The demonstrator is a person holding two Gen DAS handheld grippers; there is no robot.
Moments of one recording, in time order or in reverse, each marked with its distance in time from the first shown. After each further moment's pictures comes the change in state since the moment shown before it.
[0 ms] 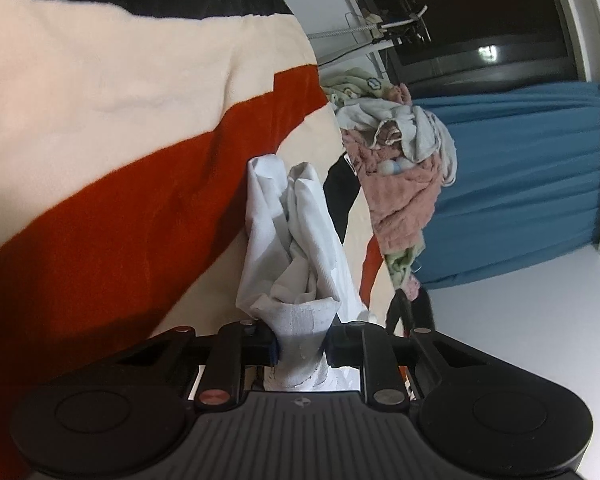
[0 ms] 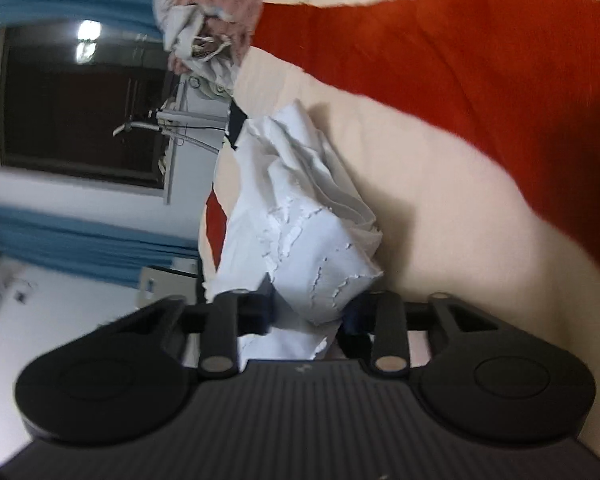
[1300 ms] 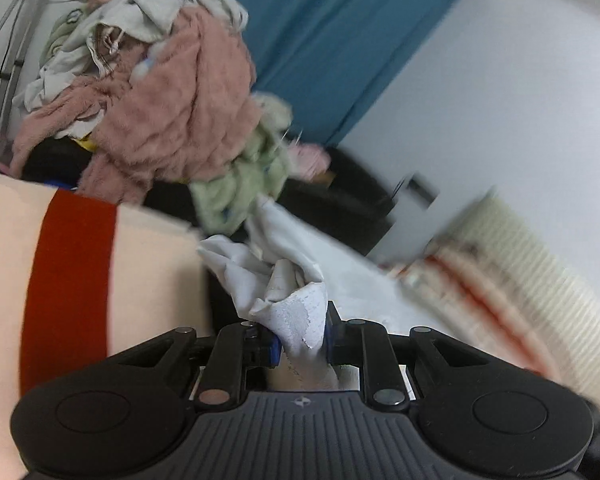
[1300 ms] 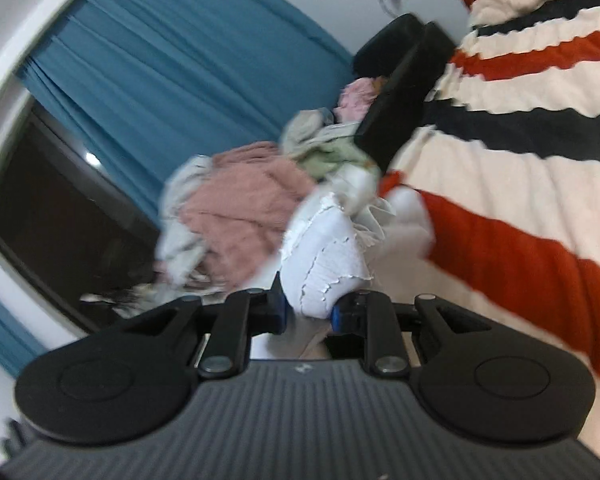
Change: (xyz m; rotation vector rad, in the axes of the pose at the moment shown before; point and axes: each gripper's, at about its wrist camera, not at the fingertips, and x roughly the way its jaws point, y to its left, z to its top) left arm 0.409 -0.333 -0.130 0.803 0.268 -0.122; right arm -0.059 0.045 0.364 -0.274 -0.570 -0.125
